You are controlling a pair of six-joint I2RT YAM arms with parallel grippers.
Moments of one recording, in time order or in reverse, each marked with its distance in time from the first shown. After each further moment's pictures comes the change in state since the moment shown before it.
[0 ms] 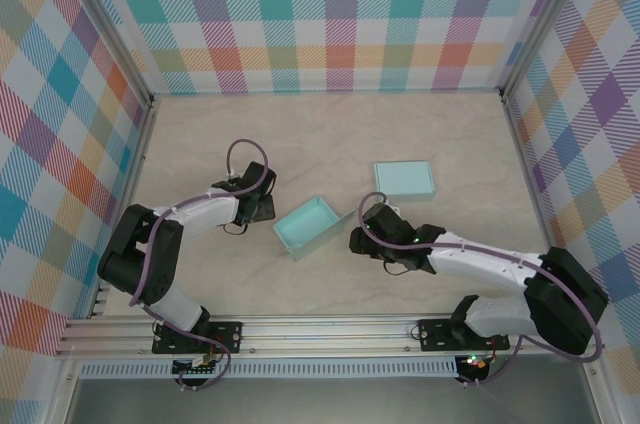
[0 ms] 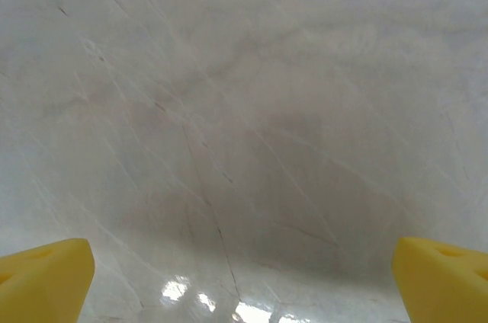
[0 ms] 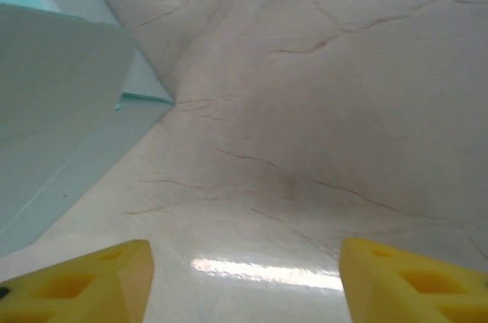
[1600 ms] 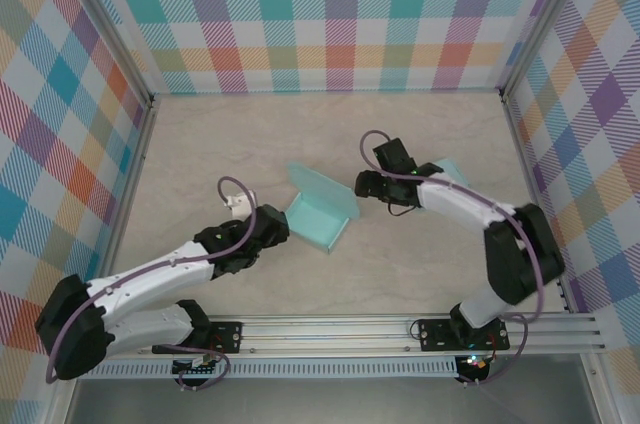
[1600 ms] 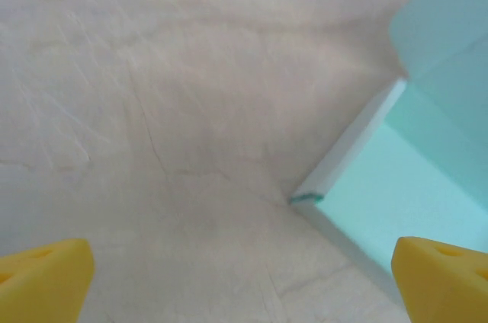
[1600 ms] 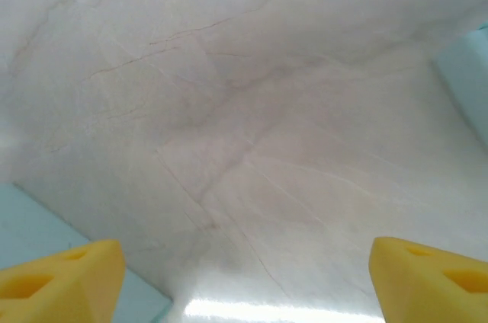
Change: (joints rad) left arm -0.354 -0.531 -0.200 -0.052 -0.167 -0.322; right arm -0.353 0.237 0.389 -0.163 -0.043 -0.317
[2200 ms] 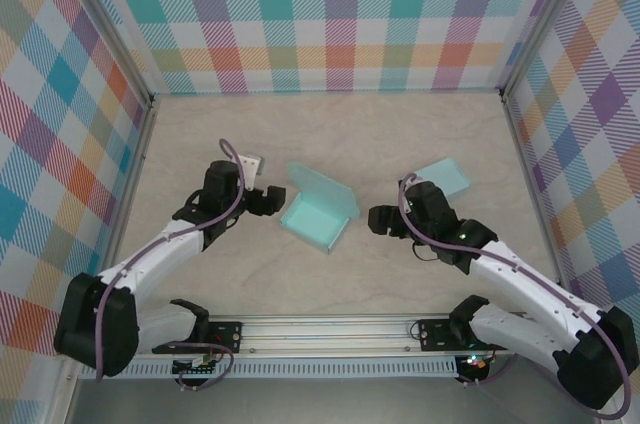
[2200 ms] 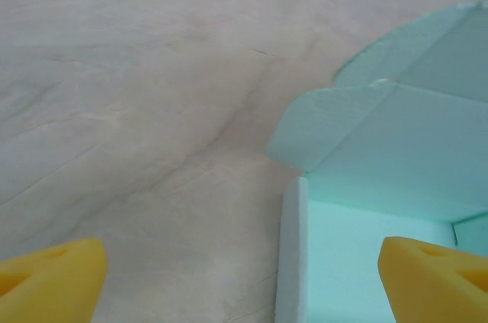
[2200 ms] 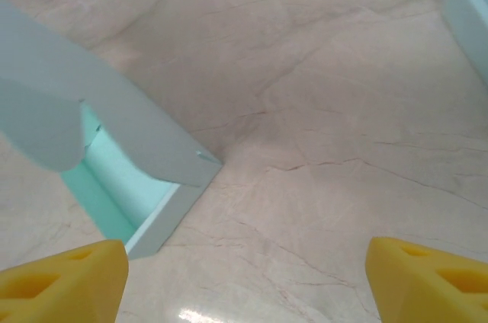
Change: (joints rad) left arm 0.448 0.150 0.019 0.472 0.703 0.850; right arm 0.152 -0.563 -0.326 0.020 -0.040 -0.048
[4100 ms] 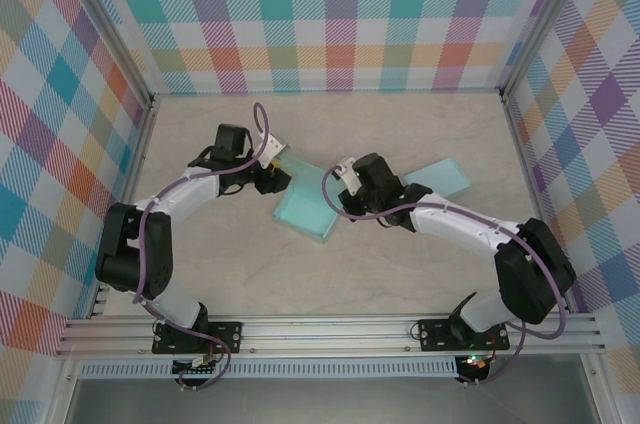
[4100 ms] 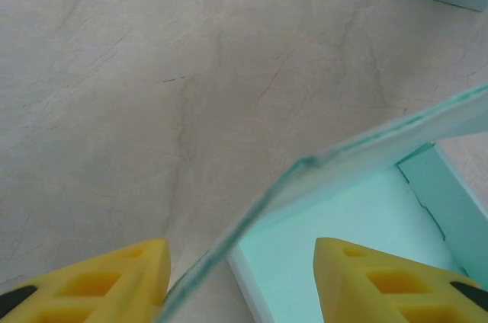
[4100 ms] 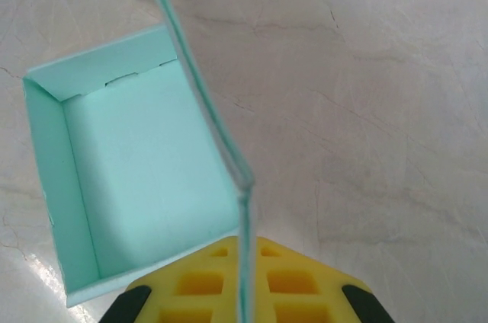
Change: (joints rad) left arm 0.103 0.392 0.369 -0.187 0.365 0.462; right arm 0.035 0.536 0.275 0.224 -0.050 -0.610
